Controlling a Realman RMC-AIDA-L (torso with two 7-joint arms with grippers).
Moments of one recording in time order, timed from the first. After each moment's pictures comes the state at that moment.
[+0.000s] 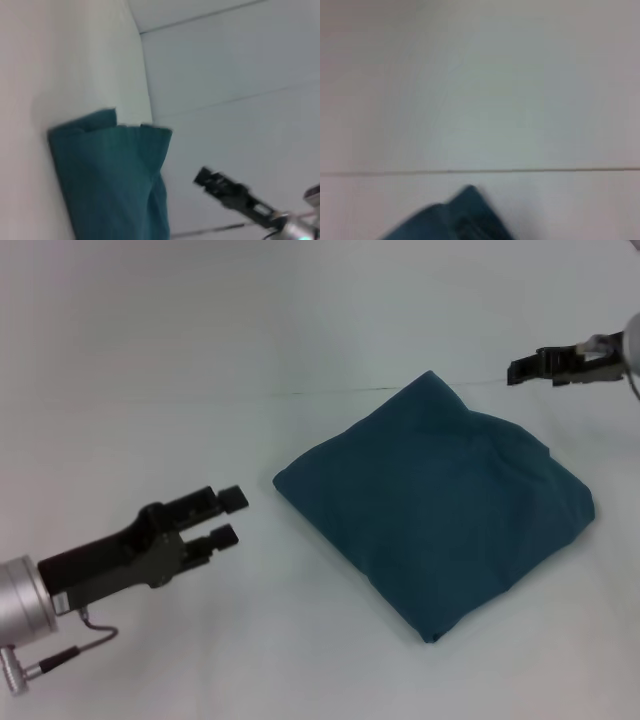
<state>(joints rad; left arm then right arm) -0.47 -2.15 0.67 0.59 1.81 1.50 -2.36 0.80 2.00 -0.84 -0.94 -2.69 -1.04 2.77</state>
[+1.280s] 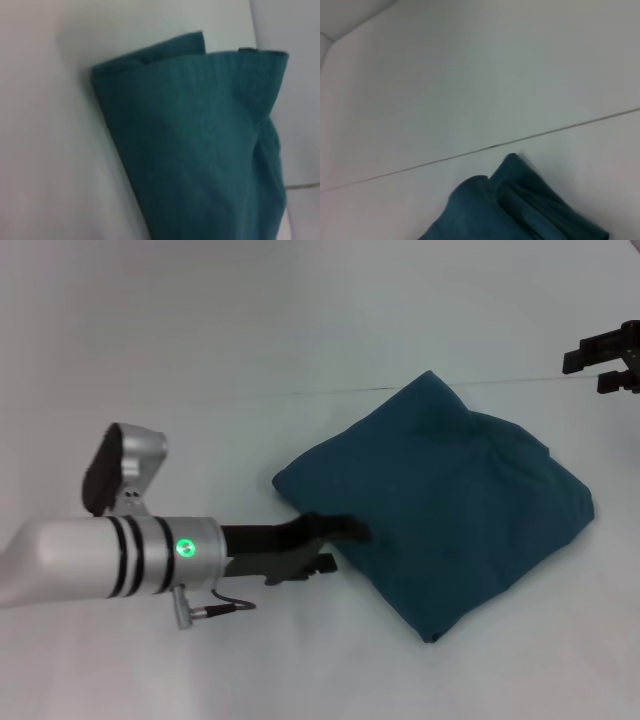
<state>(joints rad) -0.77 -2.17 1.06 0.45 1.89 1.03 -2.58 0.77 1.74 -0.72 -0.75 -2.35 -1.36 2.74</state>
